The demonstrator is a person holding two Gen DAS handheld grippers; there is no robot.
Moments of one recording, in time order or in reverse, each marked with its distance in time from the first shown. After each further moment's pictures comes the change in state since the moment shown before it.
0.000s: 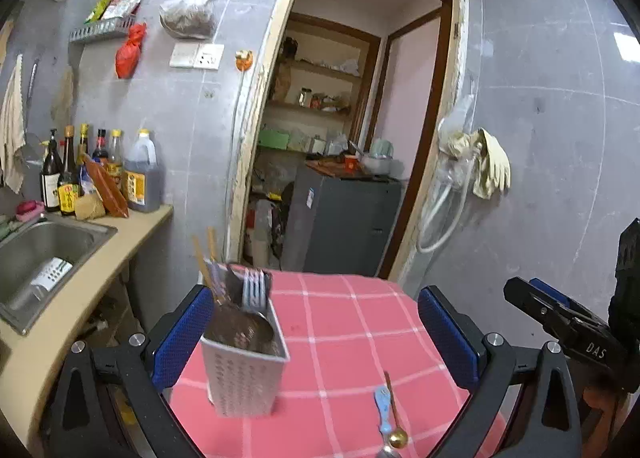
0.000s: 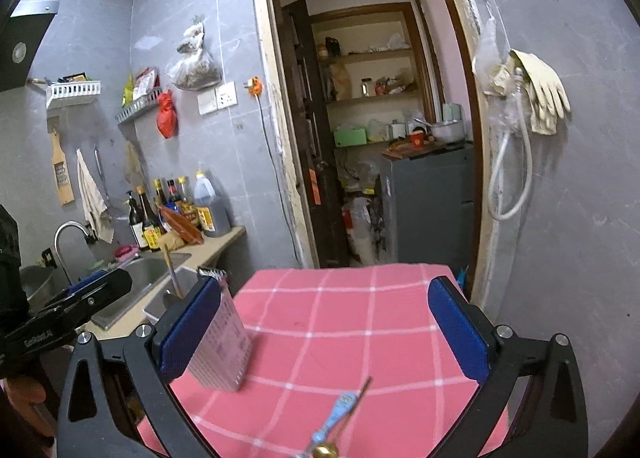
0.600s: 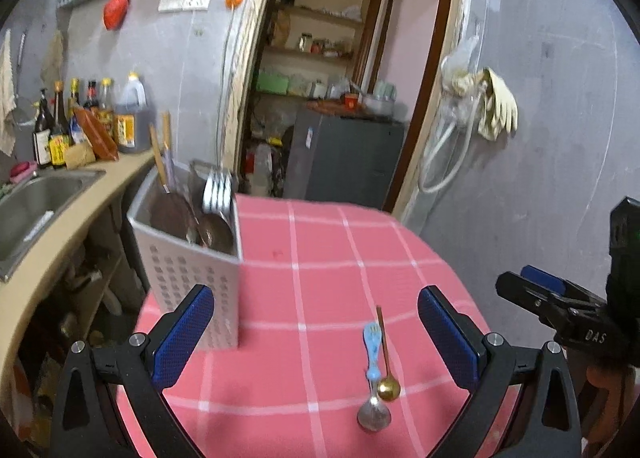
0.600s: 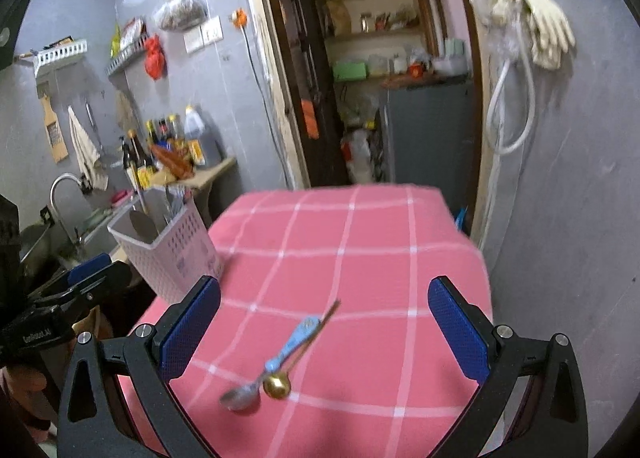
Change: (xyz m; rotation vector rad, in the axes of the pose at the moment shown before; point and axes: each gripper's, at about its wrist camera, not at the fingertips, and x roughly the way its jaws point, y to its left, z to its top) left arm 0.037 -0.031 -0.063 0.001 0.210 0.023; right arm 0.032 -0.060 -0.057 0.010 0.257 0.037
